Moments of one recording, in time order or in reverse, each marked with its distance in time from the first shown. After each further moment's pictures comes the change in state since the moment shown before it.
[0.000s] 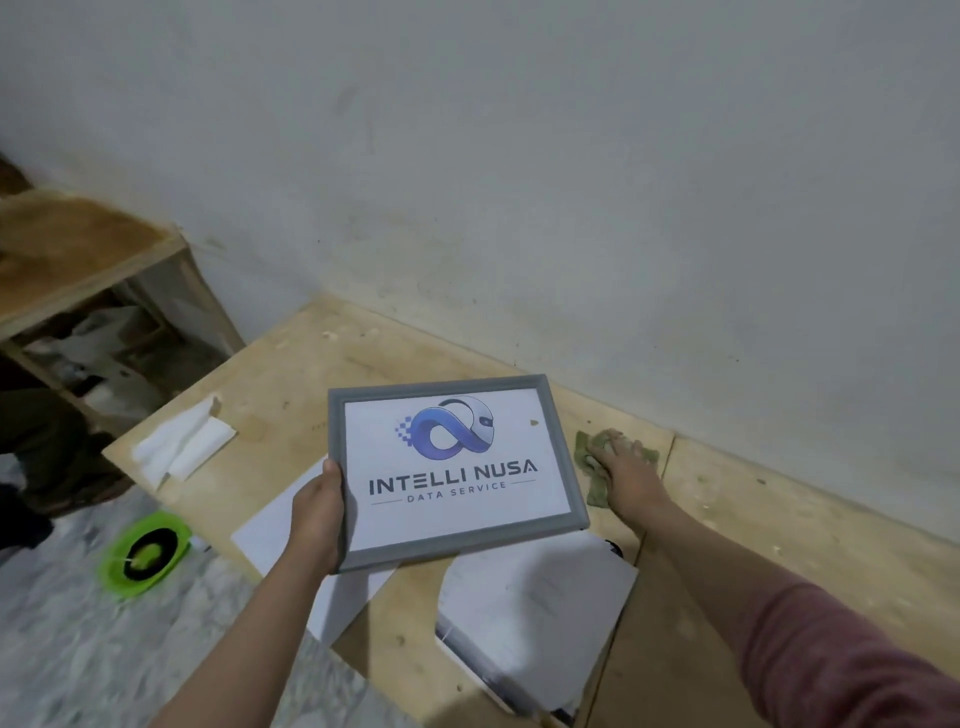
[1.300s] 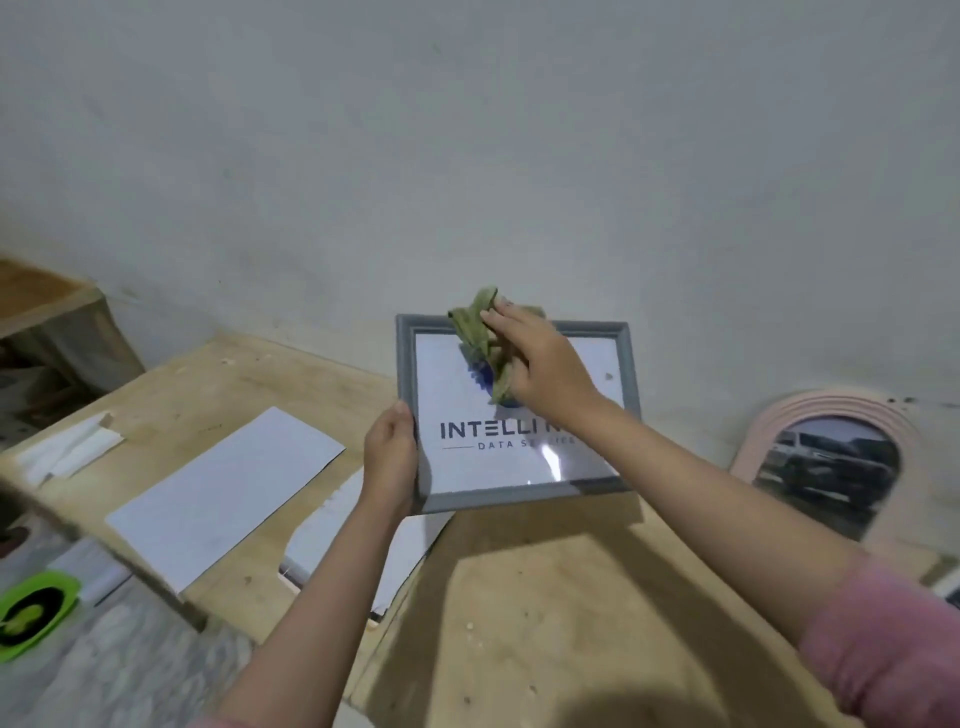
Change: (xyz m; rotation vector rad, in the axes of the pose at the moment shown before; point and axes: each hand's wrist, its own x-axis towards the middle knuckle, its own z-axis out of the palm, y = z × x) left_hand -0.259 -0.003 0.172 -0.236 -0.309 0.435; right_hand -0.209 0.039 -0.213 0.361 0.730 -0.587
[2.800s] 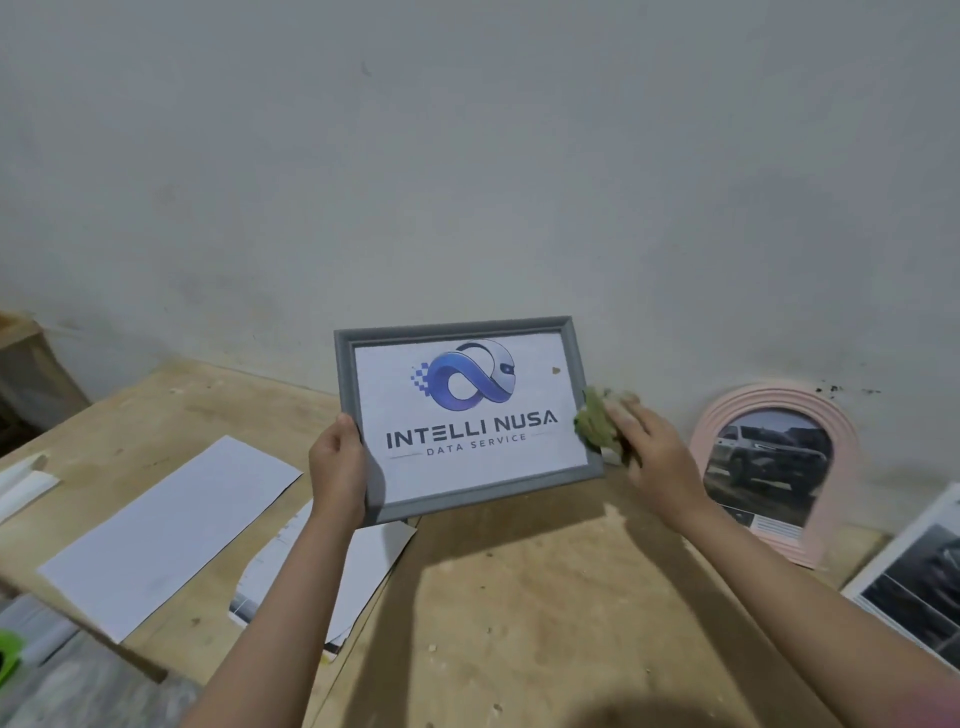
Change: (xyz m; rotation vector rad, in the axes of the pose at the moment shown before) left_hand 0.008 -0.006 0.011 0.129 0.125 0.058; right_hand -0.153 0.133 -0.067 -0.345 0.087 0.191
